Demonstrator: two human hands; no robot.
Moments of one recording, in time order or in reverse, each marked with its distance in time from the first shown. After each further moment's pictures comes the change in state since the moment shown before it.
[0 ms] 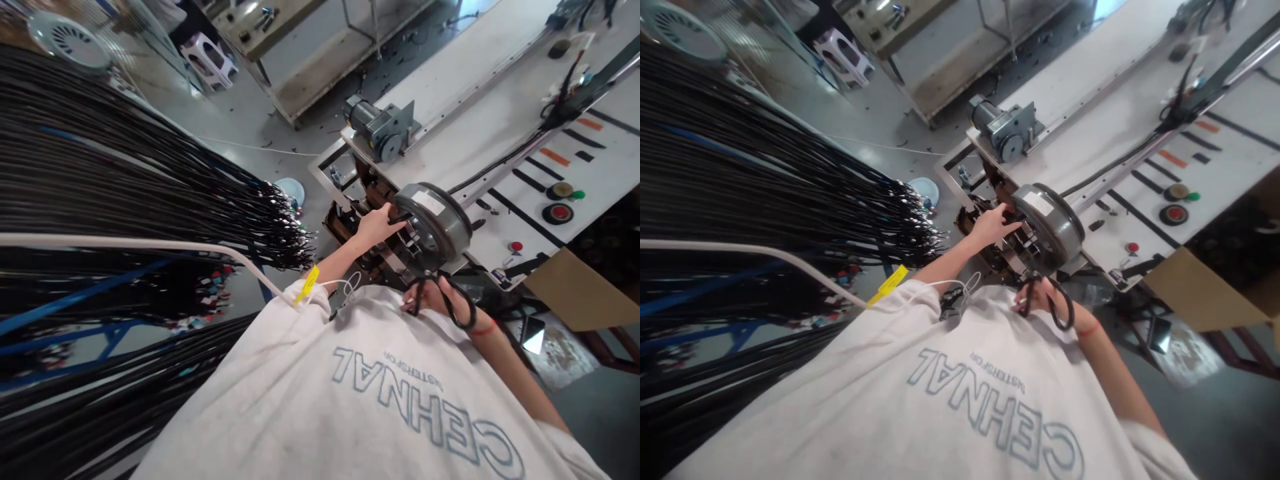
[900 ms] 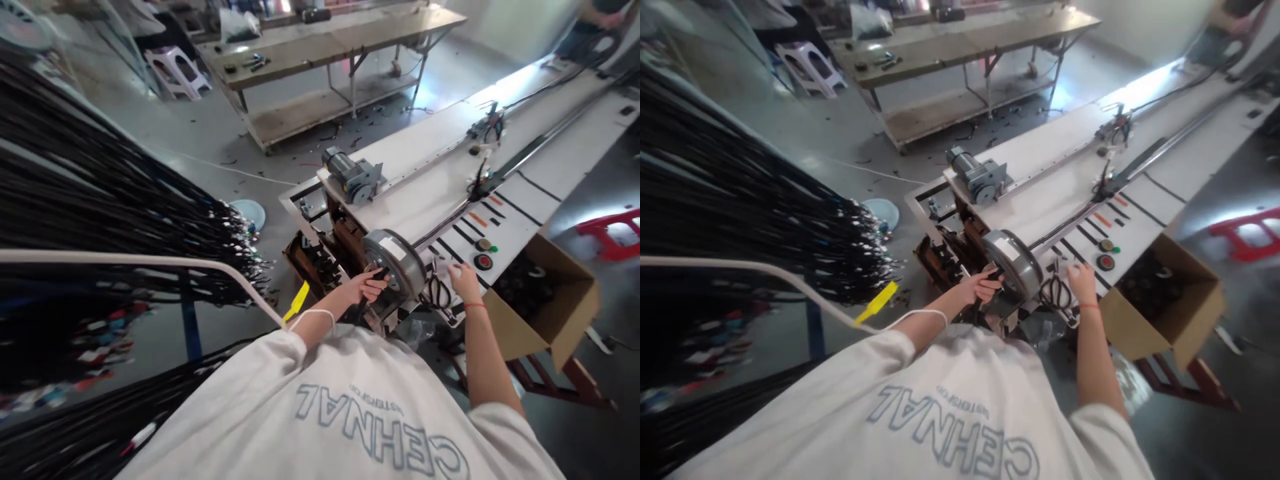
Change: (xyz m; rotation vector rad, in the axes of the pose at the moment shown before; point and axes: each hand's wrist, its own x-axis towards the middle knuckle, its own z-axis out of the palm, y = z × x) left_hand -0.004 0.012 0.051 -1.725 -0.875 -0.304; right_hand 0.003 -0.065 -0.197 -1.255 1.180 0.182
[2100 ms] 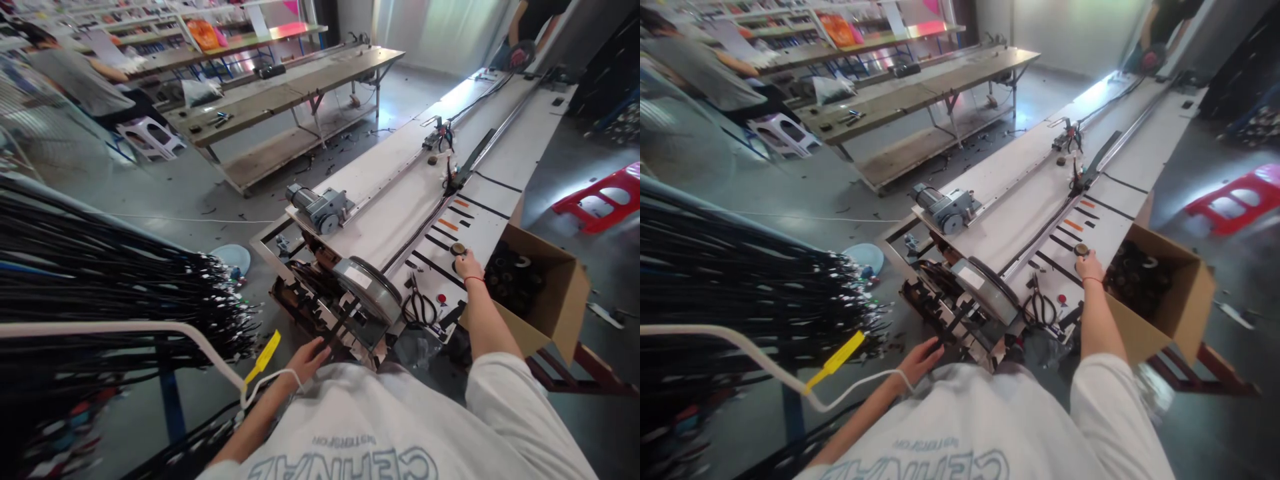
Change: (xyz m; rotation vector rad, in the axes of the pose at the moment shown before) left_hand -0.084 -0.073 -0.066 1.034 0.573 0.221; right_hand 0.091 0.056 -0.031 -0.020 -0.005 0.379
